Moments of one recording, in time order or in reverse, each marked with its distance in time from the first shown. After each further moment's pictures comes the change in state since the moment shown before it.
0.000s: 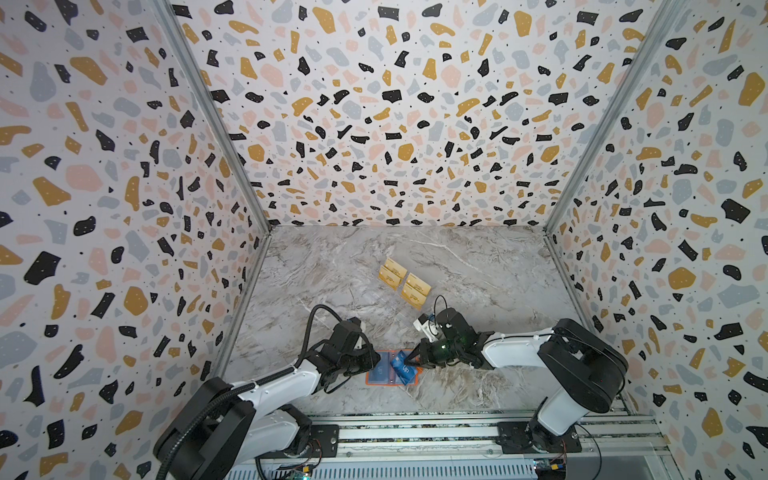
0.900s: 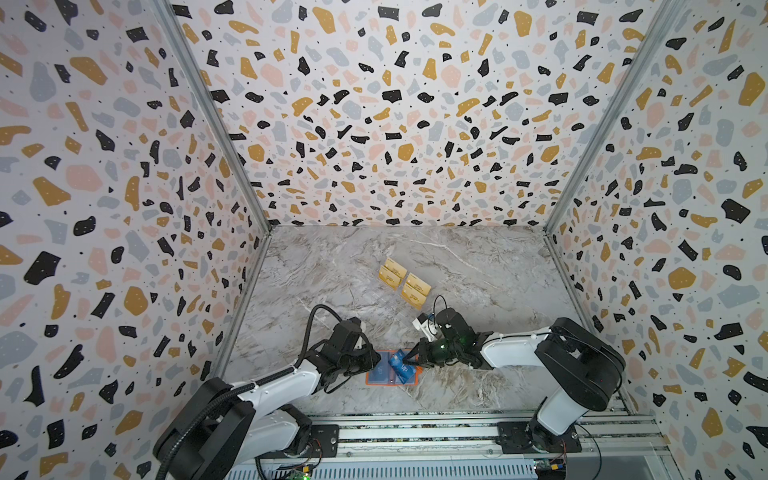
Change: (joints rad) left arm 0.000 -0.002 0.001 -0.002 0.000 0.000; right arm 0.003 0.017 0.000 0.029 0.009 0.002
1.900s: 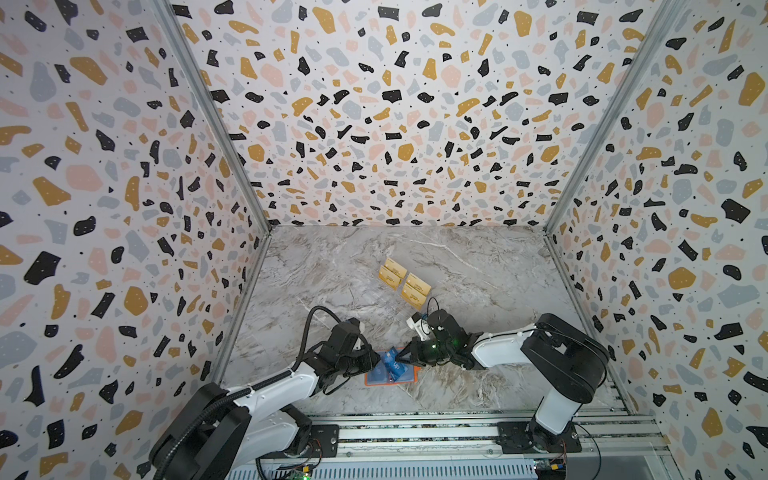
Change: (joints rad) left arm 0.000 -0.037 -0.024 0.005 0.005 -0.020; right arm 0.055 0.092 0.035 0.120 0.082 0.089
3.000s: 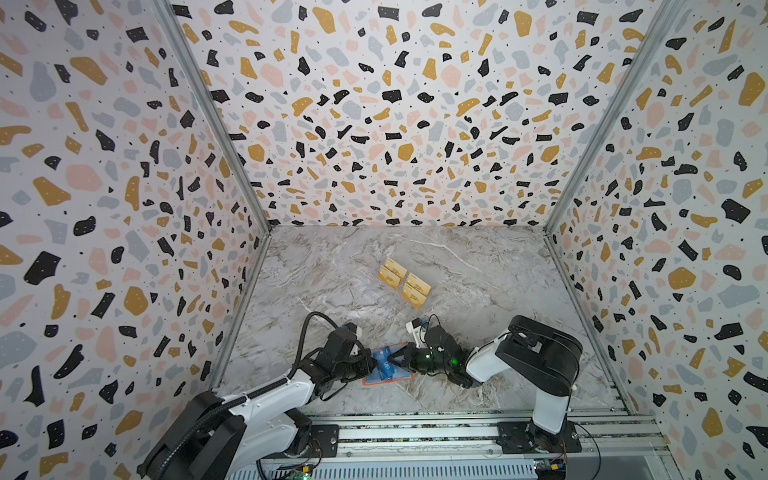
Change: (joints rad) left arm 0.000 -0.048 -0.058 0.025 0.006 -0.032; right arm 0.093 0.135 -0.089 0.432 0.222 0.210
